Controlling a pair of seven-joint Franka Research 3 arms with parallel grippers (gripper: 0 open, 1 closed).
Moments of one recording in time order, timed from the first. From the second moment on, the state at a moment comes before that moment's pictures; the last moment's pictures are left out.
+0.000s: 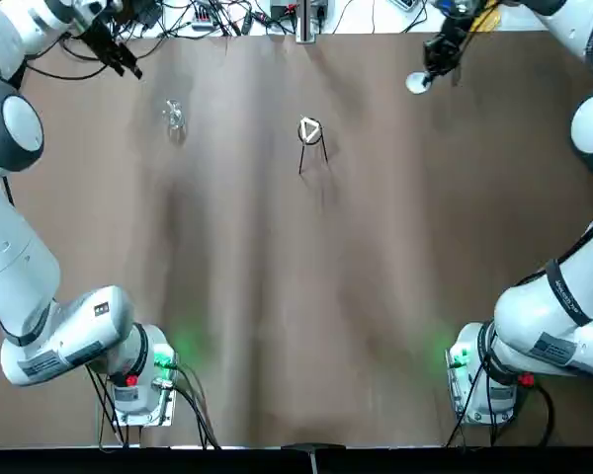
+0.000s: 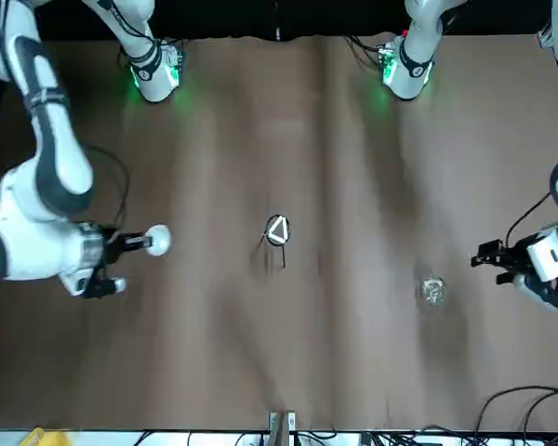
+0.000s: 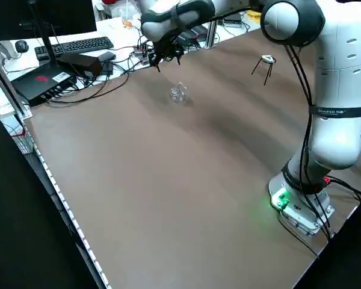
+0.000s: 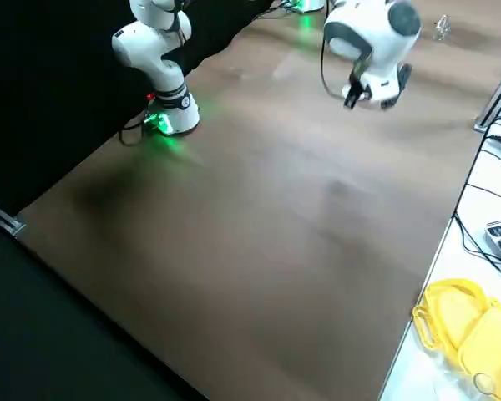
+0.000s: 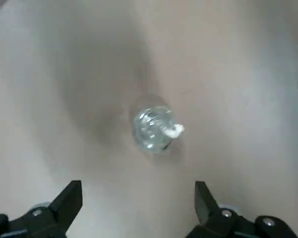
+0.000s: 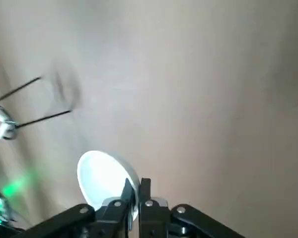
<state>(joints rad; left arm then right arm) 0.34 0.47 -0.18 -1.60 -0.25 2.01 0.68 -0.27 0.53 0.46 -1.49 0.18 1.70 0.03</state>
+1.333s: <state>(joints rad) 0.50 0.68 -0.18 -1.53 -0.73 2.11 1.78 0.19 0.62 0.48 -1.52 0.31 2.10 0.44</state>
